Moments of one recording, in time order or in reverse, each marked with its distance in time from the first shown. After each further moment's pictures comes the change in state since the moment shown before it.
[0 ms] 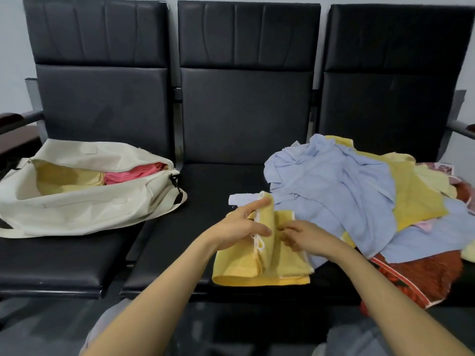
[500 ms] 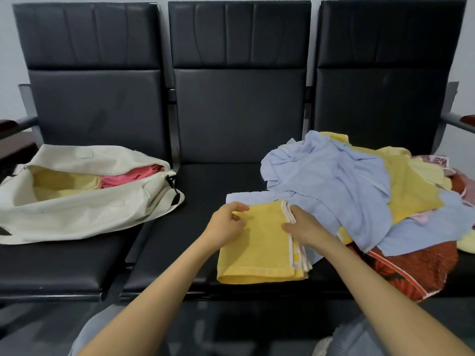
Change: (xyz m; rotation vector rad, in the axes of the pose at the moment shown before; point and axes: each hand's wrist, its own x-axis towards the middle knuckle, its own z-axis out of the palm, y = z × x) left_hand -0.001 -0.017 -0.006 0.392 0.375 0.065; right_hand 0.003 -0.005 0.000 0.002 0.203 0.033
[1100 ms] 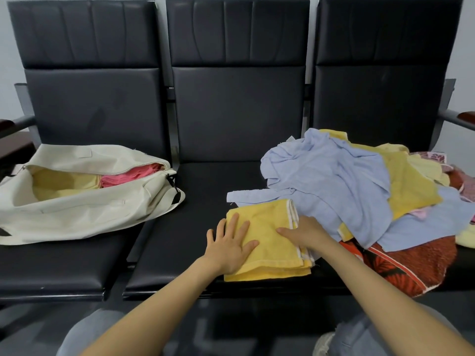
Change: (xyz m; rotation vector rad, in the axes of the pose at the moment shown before) left_hand -0.021 -0.034 0.027 0.788 -0.244 -0.036; right_hand 0.009 0.020 0.013 -0.216 -0.006 0.163
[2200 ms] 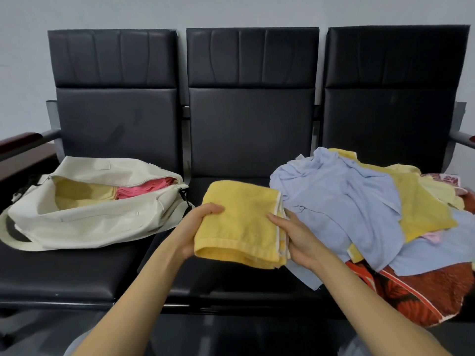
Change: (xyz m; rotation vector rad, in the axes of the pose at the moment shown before) left_hand -0.033 -0.046 -0.100 -1.757 -0.034 -0.090; right_hand -0.019 -0.057 -0.004 1.329 -0.332 -0.166
